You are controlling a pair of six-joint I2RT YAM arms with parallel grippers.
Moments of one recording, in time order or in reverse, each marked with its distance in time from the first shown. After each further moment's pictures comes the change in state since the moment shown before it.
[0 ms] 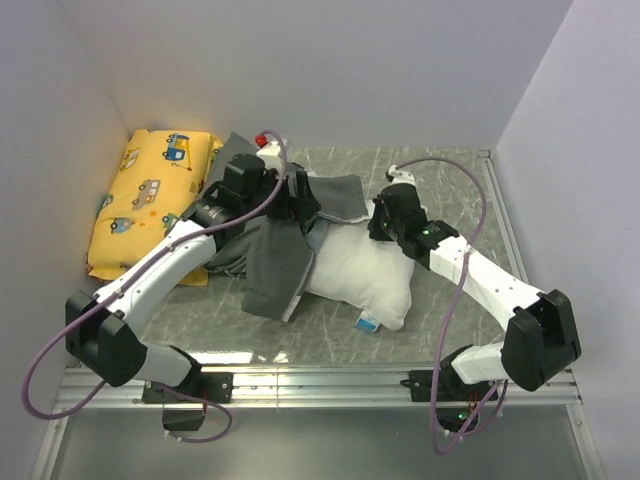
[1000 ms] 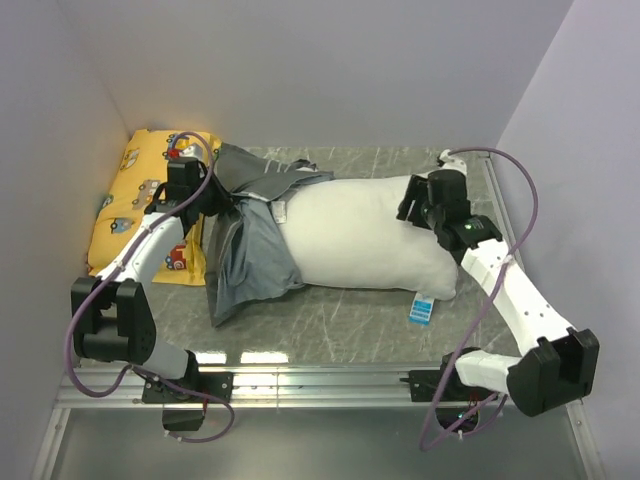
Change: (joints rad) left arm 0.461 0.083 -0.167 0.063 -0.021 -0.194; right arm -0.242 -0.140 0.080 -0.169 0.009 -0.009
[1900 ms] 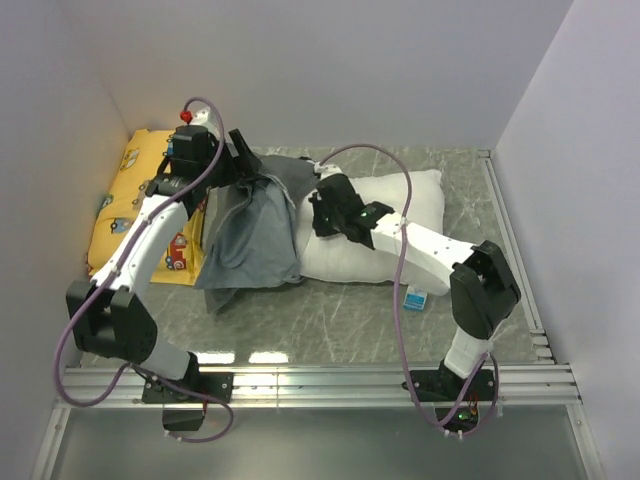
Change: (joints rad) left arm -0.093 0.051 0.282 -0.084 -0.003 0.074; right arm 0.476 0.530 0.270 0.141 -0.010 -0.122
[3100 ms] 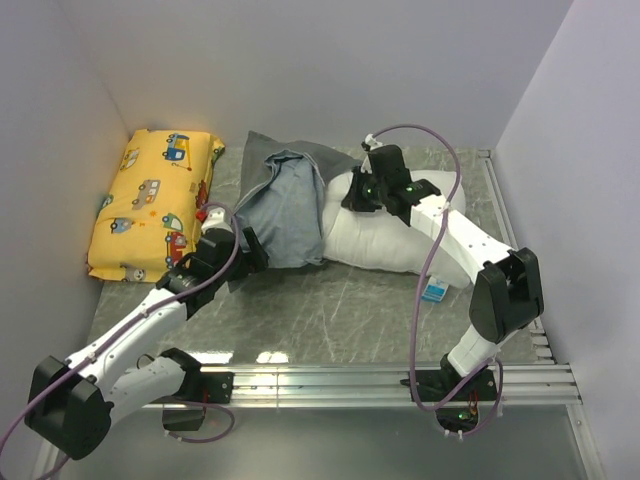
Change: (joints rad) left arm -0.311 -0.554 -0.759 0.041 -0.355 -0.160; right arm -0.287 -0.098 0.033 -0.082 -0.301 0.105
